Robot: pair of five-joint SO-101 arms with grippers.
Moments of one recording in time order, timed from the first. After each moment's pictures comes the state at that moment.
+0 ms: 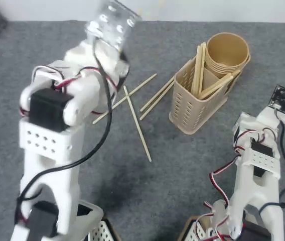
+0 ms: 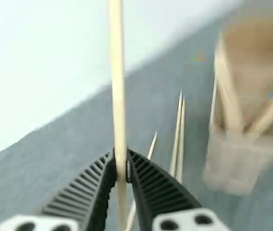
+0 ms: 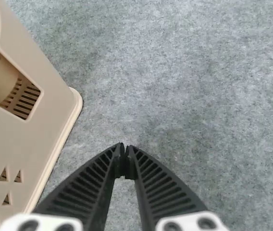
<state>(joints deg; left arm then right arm) 15.2 -17.8 -19.3 85.5 -9.6 17.6 -28.7 63.2 16.9 -6.4</state>
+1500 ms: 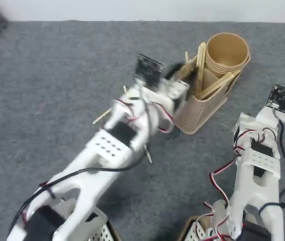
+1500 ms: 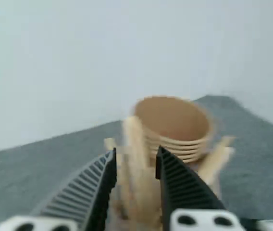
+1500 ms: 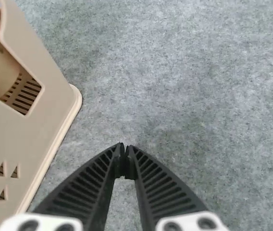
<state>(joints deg) 29.1 -21.8 40.5 6.5 12.1 17.6 -28.7 63.2 16.9 -3.6</state>
